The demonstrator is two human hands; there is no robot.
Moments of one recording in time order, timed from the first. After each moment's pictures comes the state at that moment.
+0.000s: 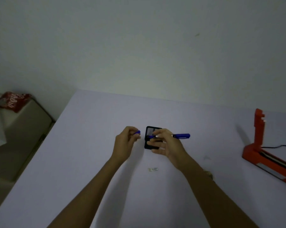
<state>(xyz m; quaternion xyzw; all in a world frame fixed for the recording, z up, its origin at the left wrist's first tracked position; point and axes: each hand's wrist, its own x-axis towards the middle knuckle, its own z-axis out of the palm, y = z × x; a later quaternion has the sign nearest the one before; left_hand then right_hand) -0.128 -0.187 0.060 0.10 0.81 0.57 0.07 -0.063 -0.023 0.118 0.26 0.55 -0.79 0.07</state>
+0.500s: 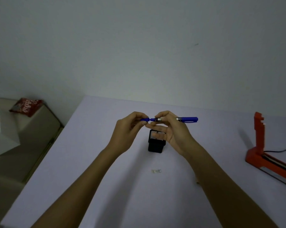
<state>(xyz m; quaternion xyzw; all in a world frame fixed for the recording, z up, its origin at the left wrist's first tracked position) -0.112 -0.195 0.174 0.24 0.82 0.52 -0.01 -0.065 -0.031 0.200 0.14 0.54 -0.83 0.03</state>
